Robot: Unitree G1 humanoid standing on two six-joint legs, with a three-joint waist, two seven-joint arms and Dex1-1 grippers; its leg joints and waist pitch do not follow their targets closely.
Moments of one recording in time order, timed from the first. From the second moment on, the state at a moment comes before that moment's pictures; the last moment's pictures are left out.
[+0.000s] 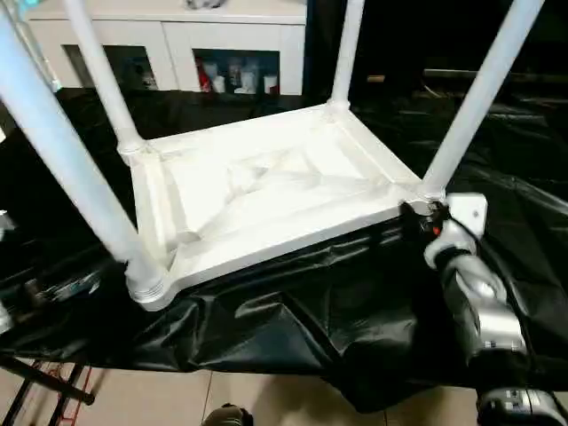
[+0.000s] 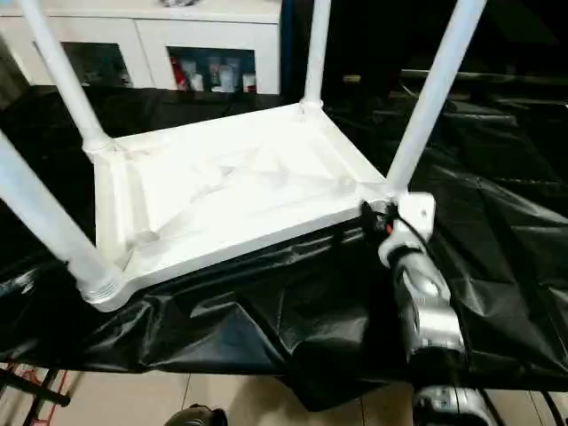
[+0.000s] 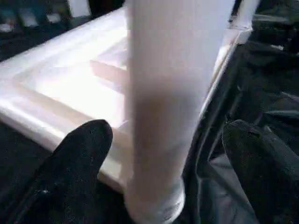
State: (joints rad) left arm 0.14 0.75 0.49 -0.21 -0.55 0.49 -1.01; right arm -0.35 -0.21 -0.19 0.53 0.16 -0.04 0.15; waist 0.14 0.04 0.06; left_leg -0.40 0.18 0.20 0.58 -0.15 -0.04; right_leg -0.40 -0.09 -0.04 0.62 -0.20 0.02
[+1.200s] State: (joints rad) left arm -0.36 0.32 -0.07 -0.30 -0.75 0.72 -0.92; right arm -0.63 -0.12 -0.07 0.93 0.05 -0.06 0.25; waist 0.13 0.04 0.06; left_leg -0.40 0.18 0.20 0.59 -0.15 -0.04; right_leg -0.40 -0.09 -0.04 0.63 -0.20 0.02
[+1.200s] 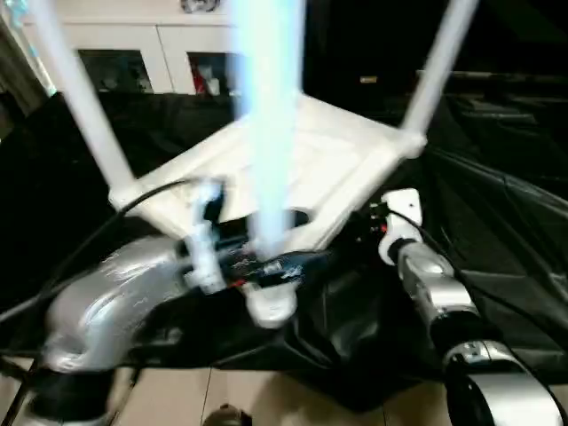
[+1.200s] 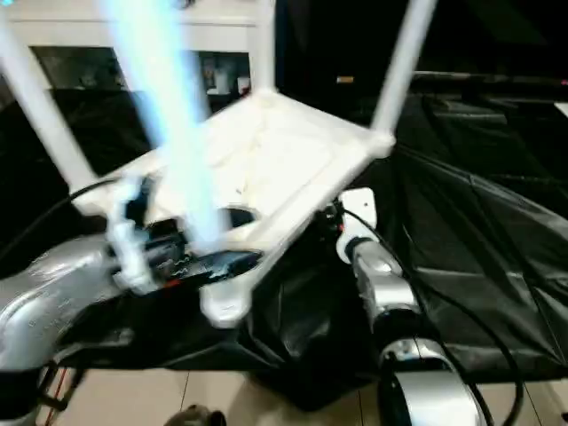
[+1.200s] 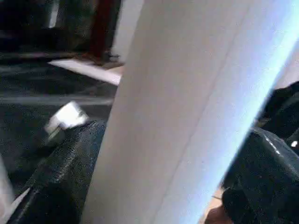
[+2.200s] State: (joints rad) left arm -0.57 0.10 -0.25 0.09 -0.41 0.39 -0.78; right arm -0.65 -0.07 -0.07 1.02 0.07 -0.17 0.41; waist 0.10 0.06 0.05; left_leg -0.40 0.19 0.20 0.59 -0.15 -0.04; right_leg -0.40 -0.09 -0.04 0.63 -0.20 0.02
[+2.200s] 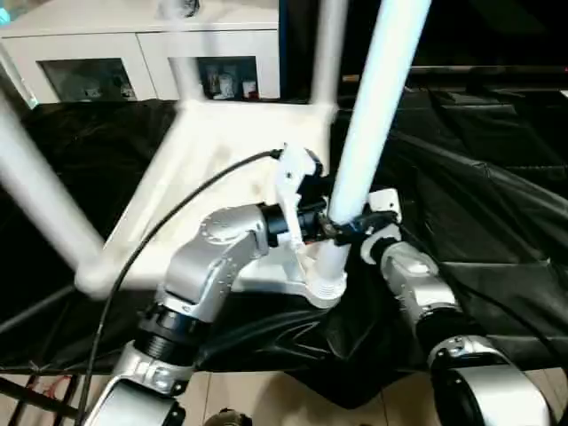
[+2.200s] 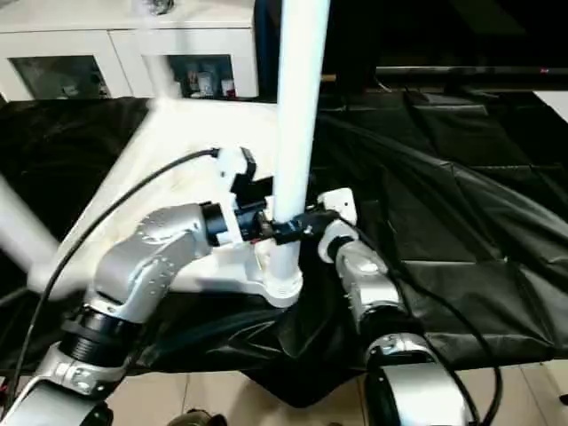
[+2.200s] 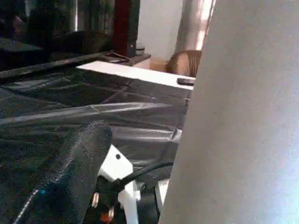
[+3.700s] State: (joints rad) left arm -0.53 0.42 -0.37 0.44 -0.15 0.22 -1.10; right arm -0.19 -0.64 0.08 -0.02 0.28 0.30 1.01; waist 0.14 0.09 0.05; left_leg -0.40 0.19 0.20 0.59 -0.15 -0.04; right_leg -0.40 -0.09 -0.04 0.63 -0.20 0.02
